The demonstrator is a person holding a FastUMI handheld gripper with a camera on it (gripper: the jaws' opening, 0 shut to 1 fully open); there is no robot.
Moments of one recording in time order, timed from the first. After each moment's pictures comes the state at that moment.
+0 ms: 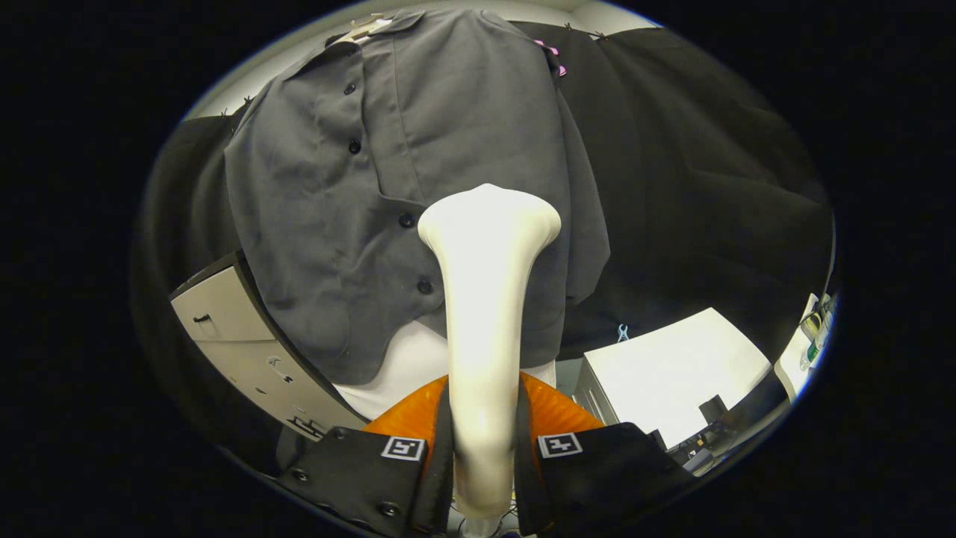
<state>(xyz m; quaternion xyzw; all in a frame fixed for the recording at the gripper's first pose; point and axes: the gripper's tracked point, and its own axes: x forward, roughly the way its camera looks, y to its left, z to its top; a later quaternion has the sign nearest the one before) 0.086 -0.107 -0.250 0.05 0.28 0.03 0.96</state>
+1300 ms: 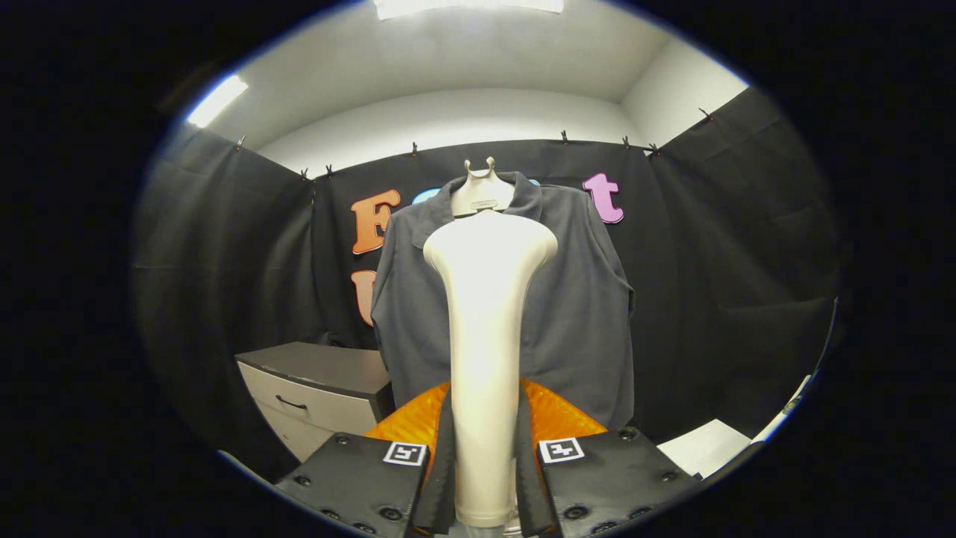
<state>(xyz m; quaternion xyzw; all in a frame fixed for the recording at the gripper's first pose) 0.033 0.002 0.003 0.00 0.04 0.12 0.99</state>
